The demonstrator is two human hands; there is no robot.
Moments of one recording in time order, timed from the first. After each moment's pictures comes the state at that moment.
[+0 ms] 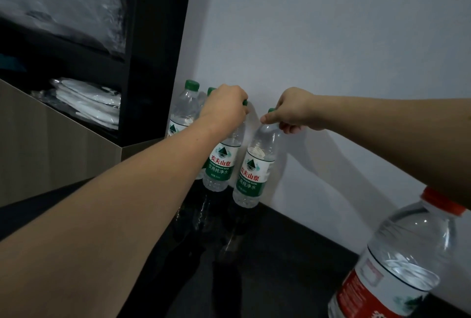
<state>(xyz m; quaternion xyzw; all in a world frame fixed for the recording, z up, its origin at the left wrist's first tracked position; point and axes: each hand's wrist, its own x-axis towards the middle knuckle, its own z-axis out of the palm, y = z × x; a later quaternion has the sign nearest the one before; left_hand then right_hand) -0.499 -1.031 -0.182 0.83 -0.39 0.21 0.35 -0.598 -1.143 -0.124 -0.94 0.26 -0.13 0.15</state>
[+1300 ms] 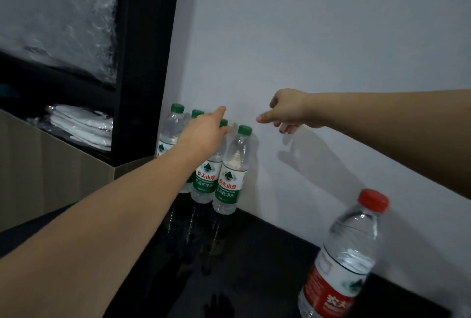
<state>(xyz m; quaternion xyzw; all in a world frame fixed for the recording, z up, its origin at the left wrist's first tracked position) -0.511 -1.009 -0.192 0.83 -0.40 0.17 0.34 -0.641 -1.120 -0.079 -0.95 0.26 -0.10 0.15</state>
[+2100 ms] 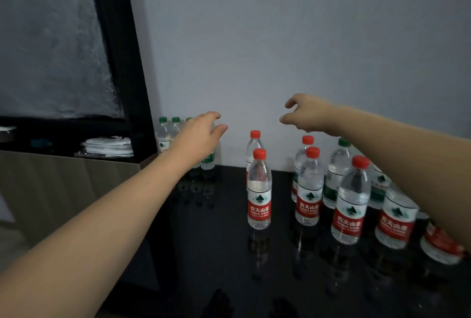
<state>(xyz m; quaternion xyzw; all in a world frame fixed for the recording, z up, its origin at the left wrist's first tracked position) -0.823 -0.801 -0.091 0.78 -0.53 0.12 0.32 -1.017 -0.954 -0.033 -0.89 0.36 -0.21 0.18</state>
